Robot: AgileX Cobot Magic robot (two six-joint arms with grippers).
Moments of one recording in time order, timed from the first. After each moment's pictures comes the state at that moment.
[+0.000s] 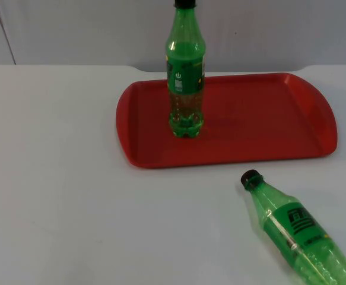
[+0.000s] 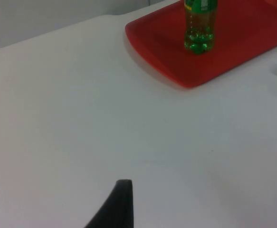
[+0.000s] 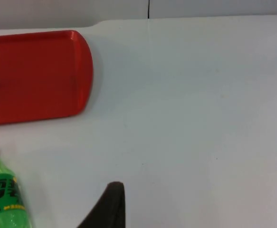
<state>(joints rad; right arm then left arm) 0.01 0.22 -0.68 -0.12 1.08 0.06 -0.39 0.00 -0.50 0.01 1.09 0.07</state>
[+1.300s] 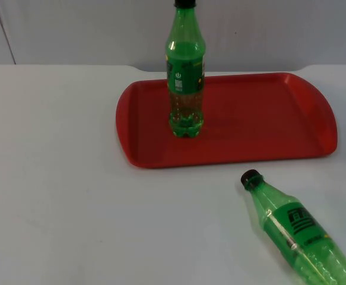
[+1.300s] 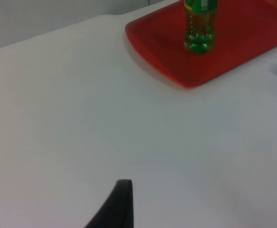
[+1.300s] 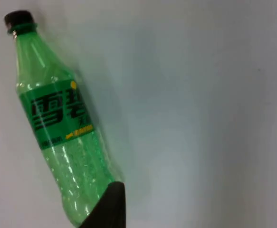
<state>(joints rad) 0.09 1.29 -0.99 0.13 1.10 -0.06 -0.39 0.00 -0.50 0.01 1.09 0.07</state>
